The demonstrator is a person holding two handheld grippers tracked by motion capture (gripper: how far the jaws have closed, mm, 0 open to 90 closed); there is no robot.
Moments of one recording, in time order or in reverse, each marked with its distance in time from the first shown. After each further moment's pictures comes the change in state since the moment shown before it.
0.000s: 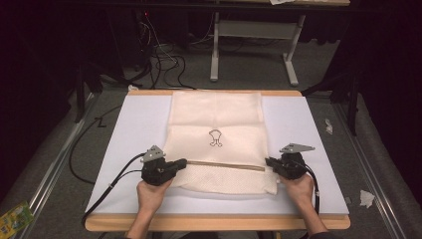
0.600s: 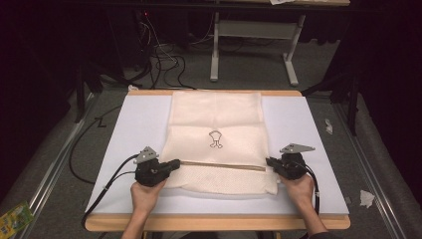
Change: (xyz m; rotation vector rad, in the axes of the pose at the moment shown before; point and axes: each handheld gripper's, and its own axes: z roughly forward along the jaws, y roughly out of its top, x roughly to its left) left arm 0.013 -0.008 -0.012 -0.002 0.037 -0.018; right arm 0.001 0.000 -0.001 0.007 -0.015 0.001
